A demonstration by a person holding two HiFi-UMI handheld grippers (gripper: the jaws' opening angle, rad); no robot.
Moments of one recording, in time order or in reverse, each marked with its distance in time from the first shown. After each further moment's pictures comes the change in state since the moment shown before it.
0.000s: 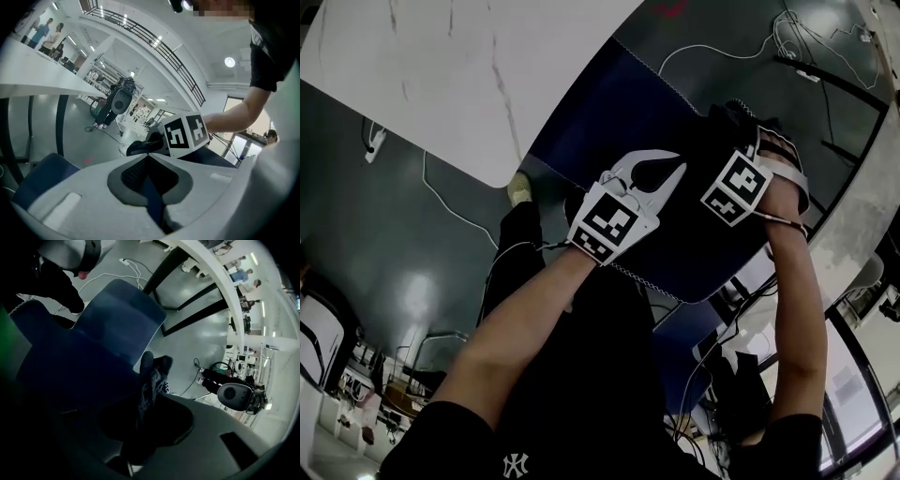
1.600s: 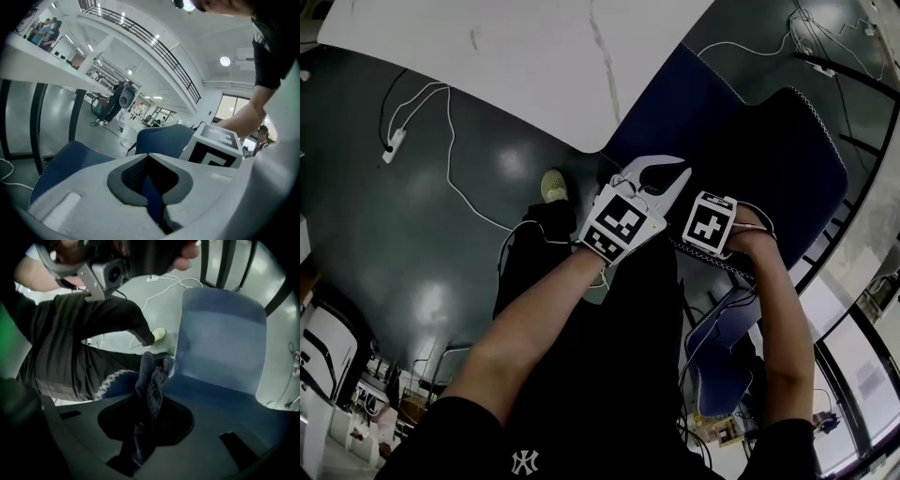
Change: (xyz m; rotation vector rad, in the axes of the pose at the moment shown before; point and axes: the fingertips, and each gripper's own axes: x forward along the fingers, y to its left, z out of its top) left arm -0.120 0.037 -0.076 0.023 0.036 -0.037; right arm -0.095 0.292 0.164 0.058 -0.119 0.969
